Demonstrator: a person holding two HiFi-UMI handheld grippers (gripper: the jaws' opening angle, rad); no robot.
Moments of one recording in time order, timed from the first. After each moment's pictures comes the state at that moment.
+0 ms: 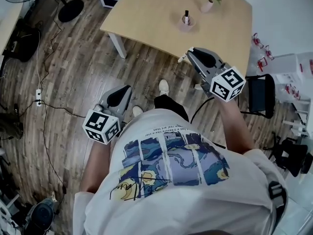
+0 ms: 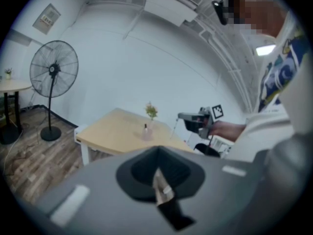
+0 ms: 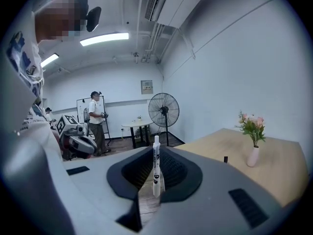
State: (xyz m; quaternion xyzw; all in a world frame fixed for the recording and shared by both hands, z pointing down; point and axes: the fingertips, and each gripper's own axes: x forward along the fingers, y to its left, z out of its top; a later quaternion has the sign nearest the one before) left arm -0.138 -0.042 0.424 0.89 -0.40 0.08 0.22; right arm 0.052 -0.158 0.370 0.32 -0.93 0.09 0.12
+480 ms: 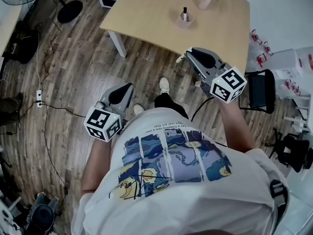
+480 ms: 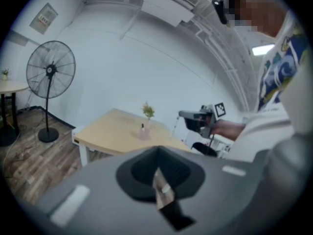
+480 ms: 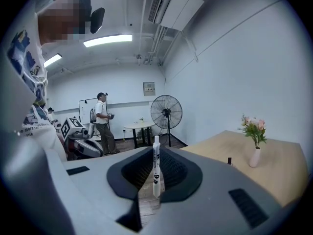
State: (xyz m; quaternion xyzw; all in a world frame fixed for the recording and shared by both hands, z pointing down) left arm -0.133 -0.029 0.419 0.89 -0.38 0.08 0.21; right arm 0.042 -0.126 0.355 0.32 -0.94 0.08 0.11
